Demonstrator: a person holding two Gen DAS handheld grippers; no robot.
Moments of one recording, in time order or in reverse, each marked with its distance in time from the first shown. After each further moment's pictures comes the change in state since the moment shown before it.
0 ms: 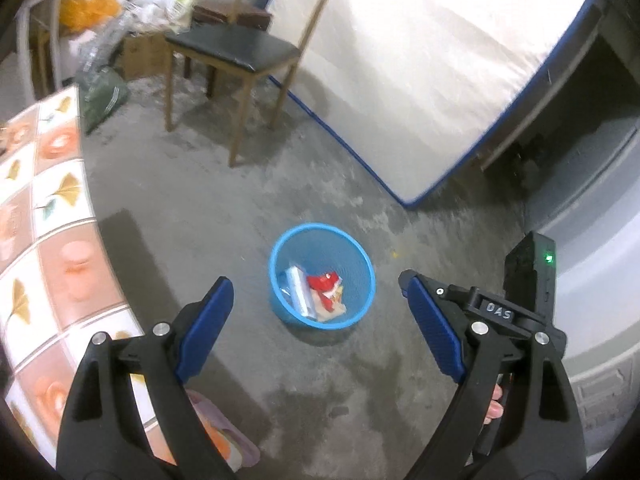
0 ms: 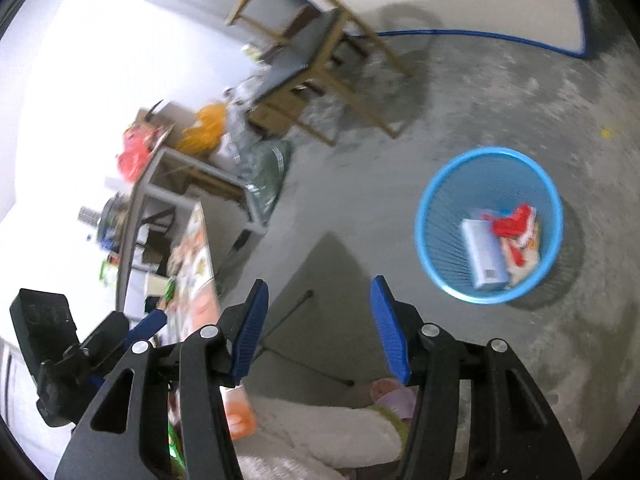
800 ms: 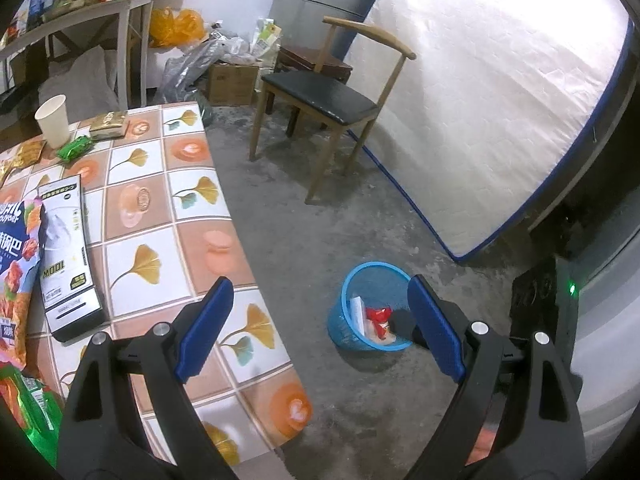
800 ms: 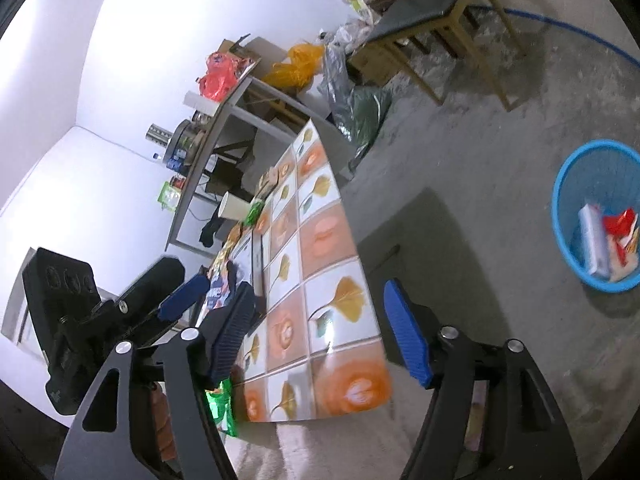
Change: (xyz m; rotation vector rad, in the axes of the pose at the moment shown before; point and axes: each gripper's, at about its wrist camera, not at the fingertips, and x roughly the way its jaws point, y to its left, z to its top) left arm -0.107 0.057 -0.029 -0.144 -0.172 0.191; right arm 0.047 0.129 -0.069 -0.182 0.175 0.225
